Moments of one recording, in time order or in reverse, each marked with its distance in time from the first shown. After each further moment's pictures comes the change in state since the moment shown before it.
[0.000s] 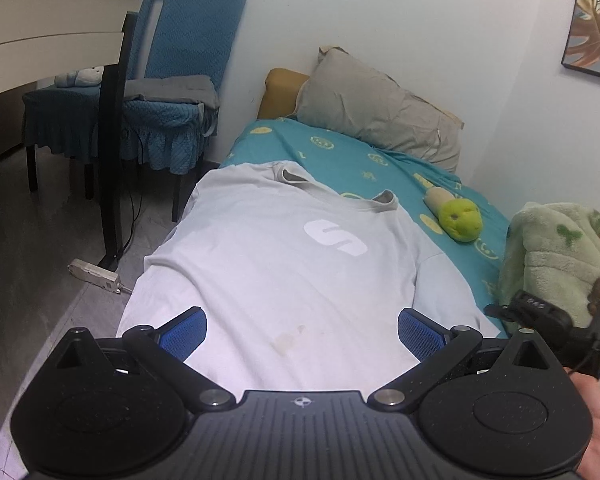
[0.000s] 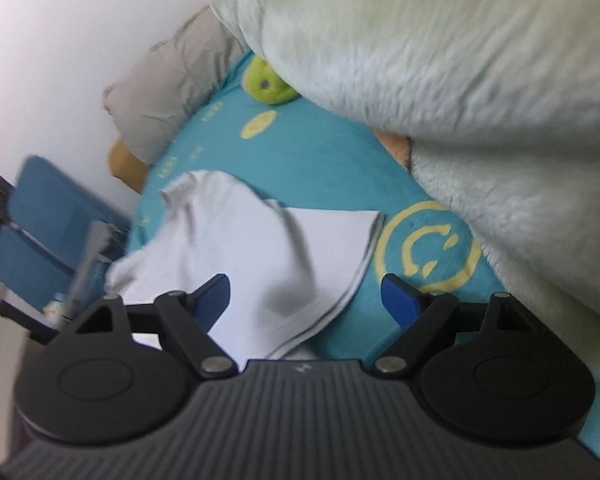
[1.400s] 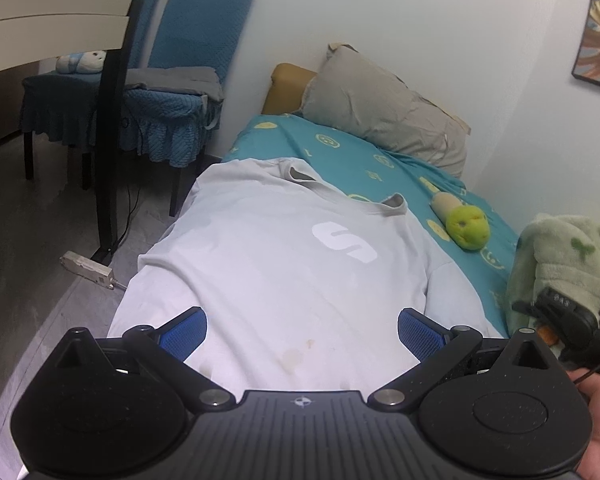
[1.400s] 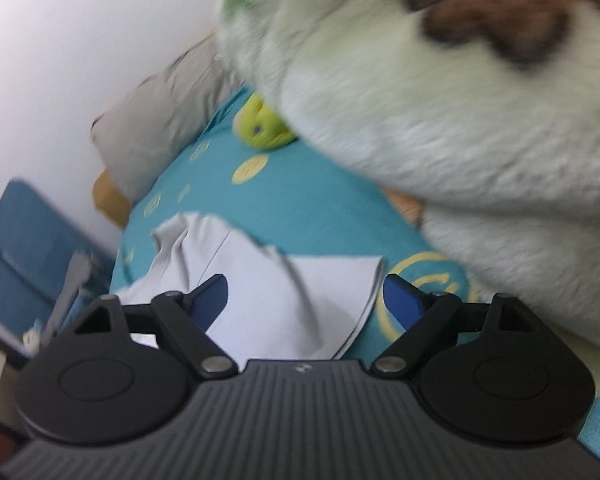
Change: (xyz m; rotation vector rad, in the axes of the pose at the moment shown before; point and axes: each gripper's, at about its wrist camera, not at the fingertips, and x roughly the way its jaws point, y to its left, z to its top) left arm 0.027 0.014 0.008 -0.048 -0.001 -0.010; right arm 0.007 0.010 0.014 0.042 -0.104 -0.068
